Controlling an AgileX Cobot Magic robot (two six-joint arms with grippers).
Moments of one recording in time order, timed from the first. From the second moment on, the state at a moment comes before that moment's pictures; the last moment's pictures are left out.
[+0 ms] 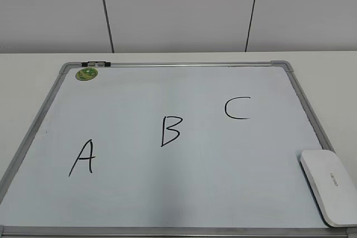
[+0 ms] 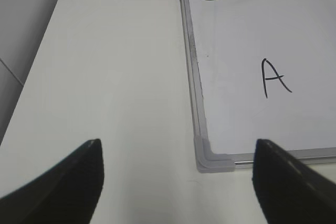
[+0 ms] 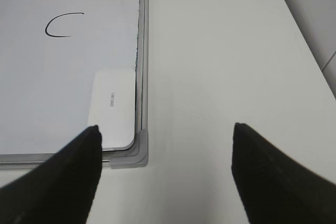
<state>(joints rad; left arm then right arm) -0.01 0.01 -0.51 0.02 1.11 0.04 0.00 -0.02 -0.50 -0.08 1.14 0.00</state>
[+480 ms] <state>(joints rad) -0.01 0.01 -0.51 0.02 1.11 0.04 0.00 -0.02 -0.50 -0.08 1.14 0.00</state>
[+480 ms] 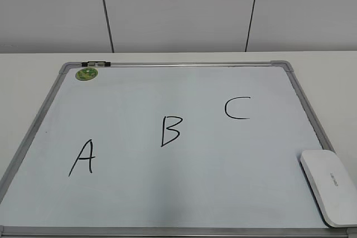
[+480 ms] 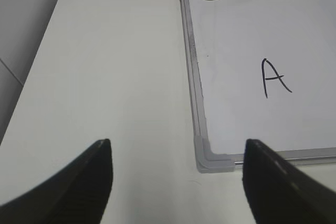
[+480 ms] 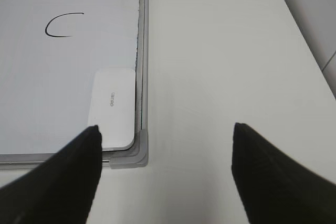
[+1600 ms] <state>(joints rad) -0.01 1.07 -0.88 -0.04 0.84 0.07 0.00 -0.02 -0.50 -0.08 1.14 0.00</state>
